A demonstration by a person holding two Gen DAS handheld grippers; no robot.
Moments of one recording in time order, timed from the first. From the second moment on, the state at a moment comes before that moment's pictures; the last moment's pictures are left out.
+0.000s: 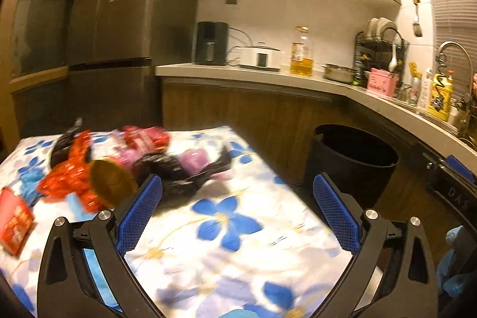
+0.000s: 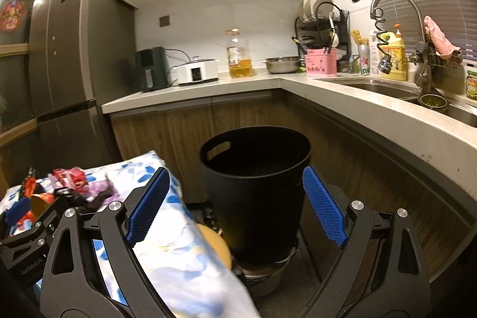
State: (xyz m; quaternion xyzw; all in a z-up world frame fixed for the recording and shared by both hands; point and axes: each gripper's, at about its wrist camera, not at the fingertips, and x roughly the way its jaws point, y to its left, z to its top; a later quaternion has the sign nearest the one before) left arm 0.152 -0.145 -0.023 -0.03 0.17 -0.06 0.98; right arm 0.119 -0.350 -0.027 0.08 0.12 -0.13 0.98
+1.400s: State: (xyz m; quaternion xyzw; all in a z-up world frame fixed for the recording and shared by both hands) left arm 0.135 0.001 -0.084 -0.07 0.28 0.08 0.95; right arm 0.196 -0.156 -0.077 0.01 0.18 0.11 0.98
